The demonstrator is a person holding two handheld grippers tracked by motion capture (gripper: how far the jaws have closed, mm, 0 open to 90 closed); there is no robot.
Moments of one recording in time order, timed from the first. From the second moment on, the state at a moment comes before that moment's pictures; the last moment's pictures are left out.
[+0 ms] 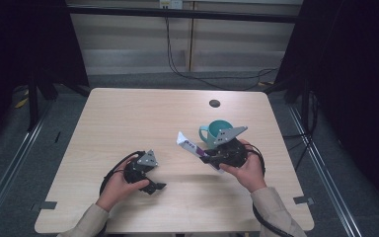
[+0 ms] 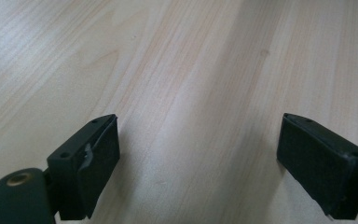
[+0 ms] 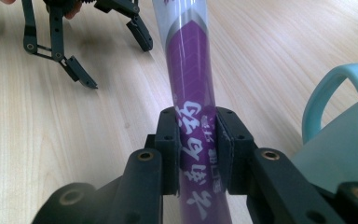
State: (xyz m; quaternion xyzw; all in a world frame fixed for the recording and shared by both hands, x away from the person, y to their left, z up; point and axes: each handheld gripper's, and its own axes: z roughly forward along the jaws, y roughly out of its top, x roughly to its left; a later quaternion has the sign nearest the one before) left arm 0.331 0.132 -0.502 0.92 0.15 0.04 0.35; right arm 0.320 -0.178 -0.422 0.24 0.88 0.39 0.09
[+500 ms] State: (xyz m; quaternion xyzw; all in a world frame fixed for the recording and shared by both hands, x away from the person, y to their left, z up) left arm 0.330 0.137 -0.510 0.91 0.14 0.04 0.38; right arm 0.323 -0.187 -0.418 0.26 0.86 0.43 0.10
